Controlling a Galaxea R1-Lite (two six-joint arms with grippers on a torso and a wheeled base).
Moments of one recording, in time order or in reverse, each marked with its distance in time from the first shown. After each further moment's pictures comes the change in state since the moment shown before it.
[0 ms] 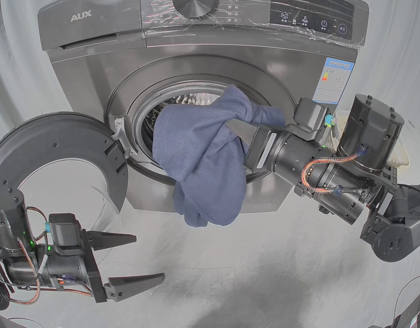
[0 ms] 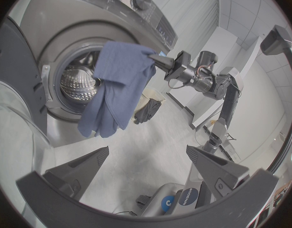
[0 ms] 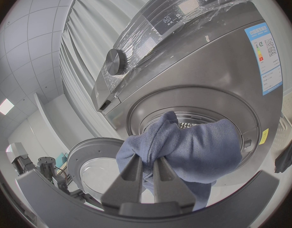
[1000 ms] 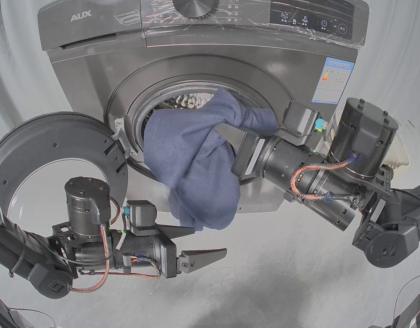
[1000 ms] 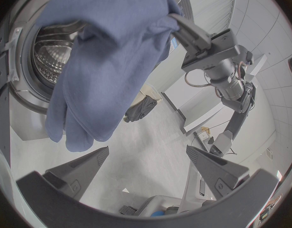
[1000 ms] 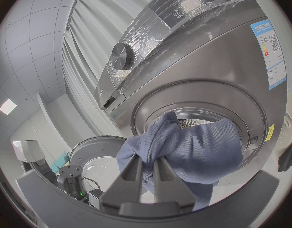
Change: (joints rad) left arm -0.124 0.463 -0.168 -0.295 0.007 -0.180; right arm 0.034 0.029 -0.013 -0.021 -0.006 -0.004
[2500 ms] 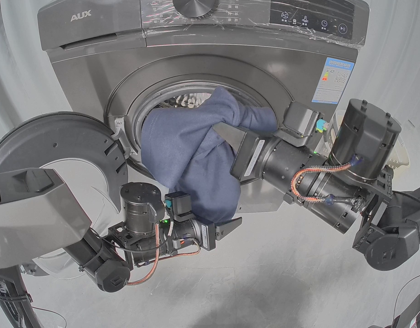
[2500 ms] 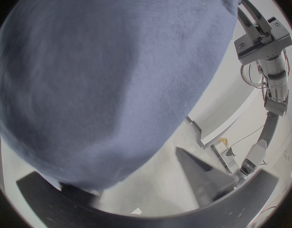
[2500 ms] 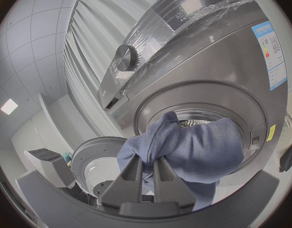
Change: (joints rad) left arm -0.030 0.372 -0.186 -0.305 0.201 -0.029; right arm 0.012 -0.003 0.009 -0.021 -0.001 -0.003
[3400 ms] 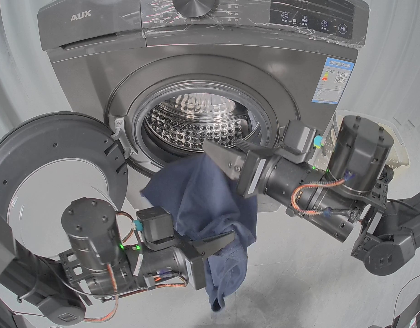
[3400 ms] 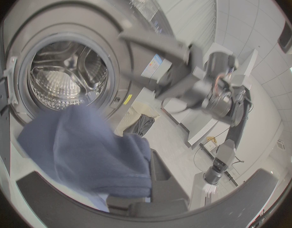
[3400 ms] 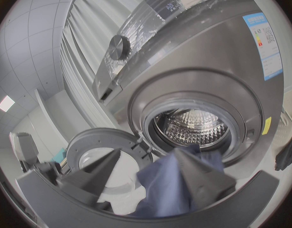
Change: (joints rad) left arm -0.167 -0.326 0.255 -0.028 0.071 0.012; right arm -0.019 0.007 0.064 0.001 0.002 -0.007
